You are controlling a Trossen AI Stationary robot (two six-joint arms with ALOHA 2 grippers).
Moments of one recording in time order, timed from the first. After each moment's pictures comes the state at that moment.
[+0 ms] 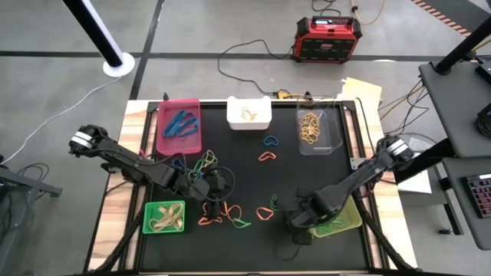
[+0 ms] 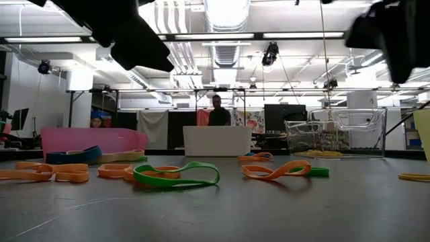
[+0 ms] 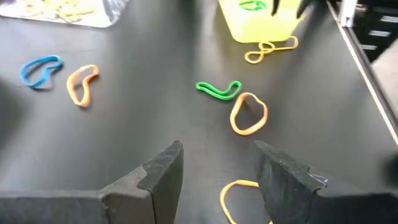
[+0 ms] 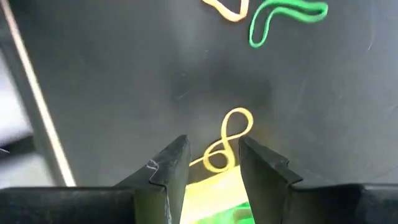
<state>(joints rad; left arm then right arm) -0.38 1.38 0.79 -0.05 -0.34 -0.35 0.55 1.72 1.33 -0.98 0.01 0.76</state>
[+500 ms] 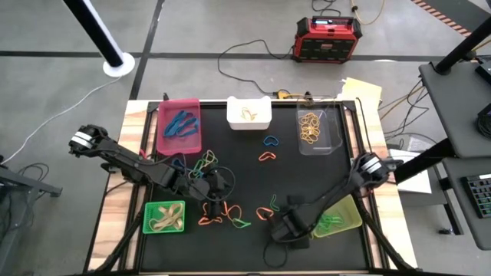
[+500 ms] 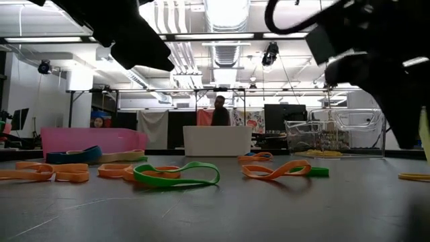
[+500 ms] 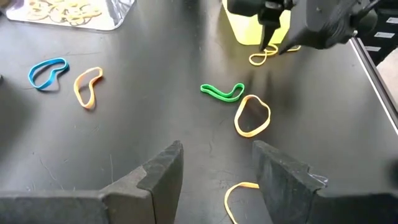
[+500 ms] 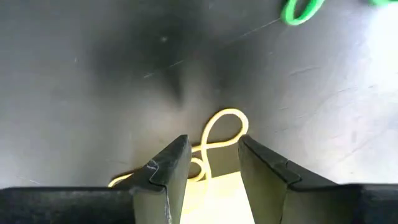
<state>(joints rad) -0.38 1.38 0.79 -0.05 -0.36 -0.35 0.55 2.02 1.48 -1.14 0.00 0.52</state>
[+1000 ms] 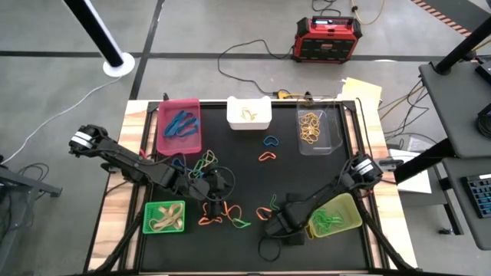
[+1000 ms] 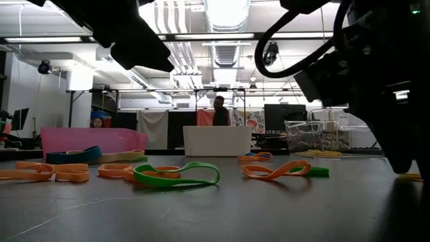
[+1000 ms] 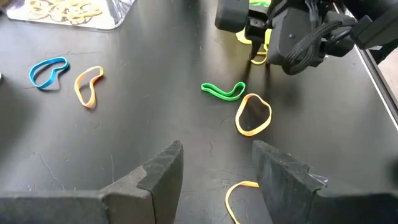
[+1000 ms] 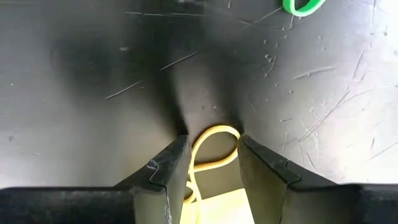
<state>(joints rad) -0.38 1.38 0.78 -0.05 -0.36 -0.35 0.51 2.09 1.48 -1.14 -0.03 0.54</state>
